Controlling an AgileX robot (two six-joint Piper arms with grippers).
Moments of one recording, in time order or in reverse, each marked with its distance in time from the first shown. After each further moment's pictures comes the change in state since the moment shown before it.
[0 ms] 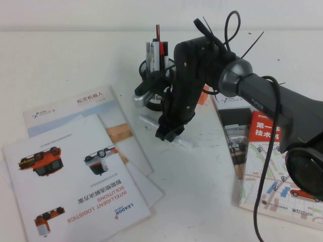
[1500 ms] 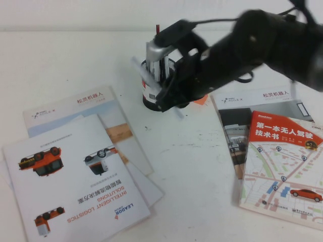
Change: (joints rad) right arm -0.023 -0.527 0.559 0.301 -0.462 -0.057; left arm 0.000 0.000 0.000 0.000 0.000 0.000
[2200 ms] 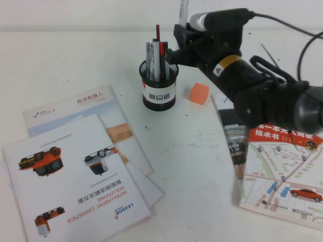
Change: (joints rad) right arm -0.019 0.040 0.362 -0.344 -1.341 0.628; left arm 0.000 0.000 0.000 0.000 0.000 0.000
